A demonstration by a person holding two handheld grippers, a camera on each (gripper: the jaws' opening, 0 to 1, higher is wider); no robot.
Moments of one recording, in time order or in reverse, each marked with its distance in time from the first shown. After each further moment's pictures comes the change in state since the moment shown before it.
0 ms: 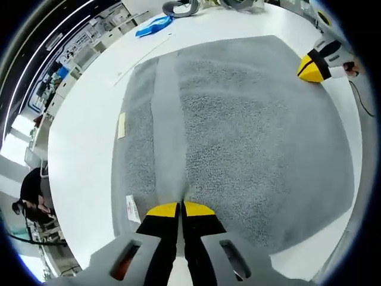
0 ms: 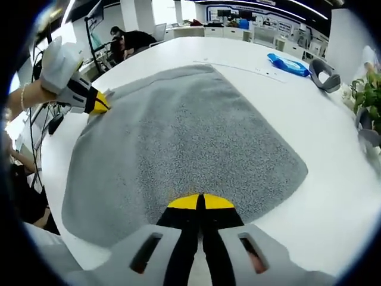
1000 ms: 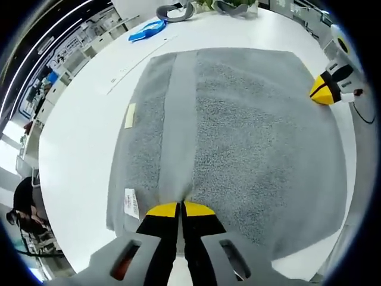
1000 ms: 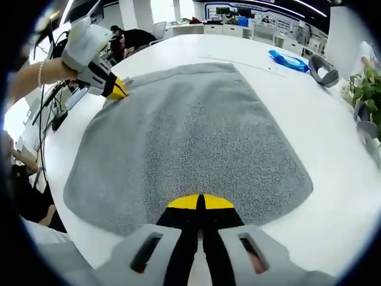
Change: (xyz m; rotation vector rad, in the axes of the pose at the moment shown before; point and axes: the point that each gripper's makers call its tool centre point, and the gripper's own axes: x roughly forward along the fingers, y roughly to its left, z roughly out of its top) left arm 0.011 0.012 0.015 0.029 -0.042 -0.085; right arm -0.009 0.021 -0.018 0.025 0.018 0.005
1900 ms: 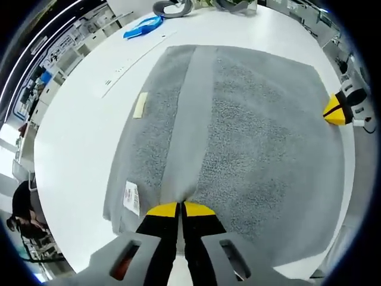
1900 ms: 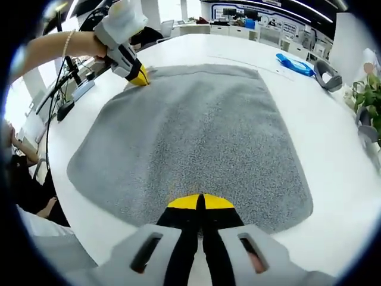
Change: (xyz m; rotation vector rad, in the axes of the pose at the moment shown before) left arm 0.009 0.012 0.018 0.019 0.038 -0.044; right arm -0.007 0.022 -0.012 -0.048 -0.002 0.011
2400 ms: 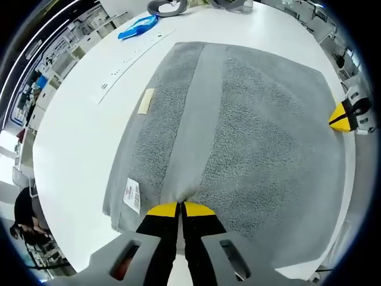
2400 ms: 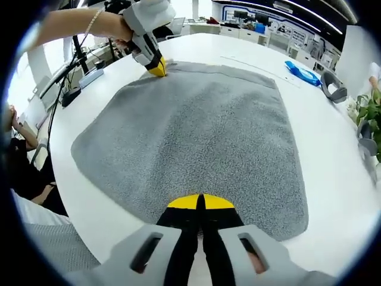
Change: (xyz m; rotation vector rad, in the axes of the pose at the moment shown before) left arm 0.004 0.004 0.008 0.045 0.013 -0.007; right arm -0.003 0.014 -0.005 -0.088 0.008 -0.002
